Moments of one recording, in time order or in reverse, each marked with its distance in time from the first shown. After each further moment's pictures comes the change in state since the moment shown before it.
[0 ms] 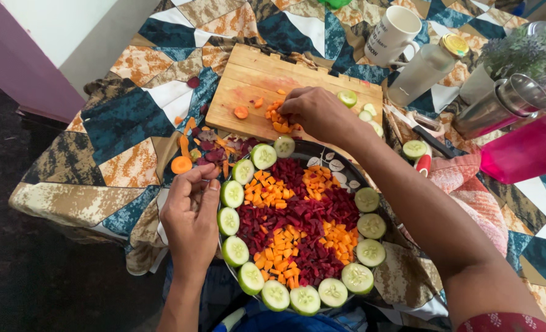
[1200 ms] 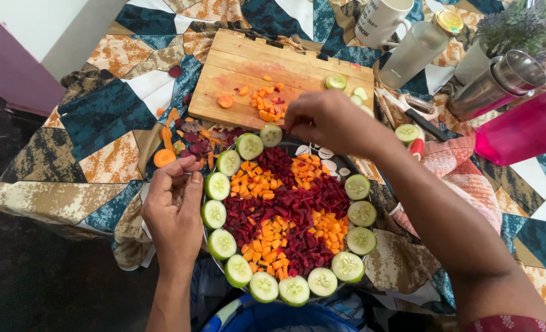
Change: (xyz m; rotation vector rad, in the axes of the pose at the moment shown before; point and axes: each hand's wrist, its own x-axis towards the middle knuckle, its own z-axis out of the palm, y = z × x) left_hand -0.003 0.002 0.002 0.020 -0.001 -0.028; right_hand -0.048 -0.037 -0.043 0.203 -0.057 0.101
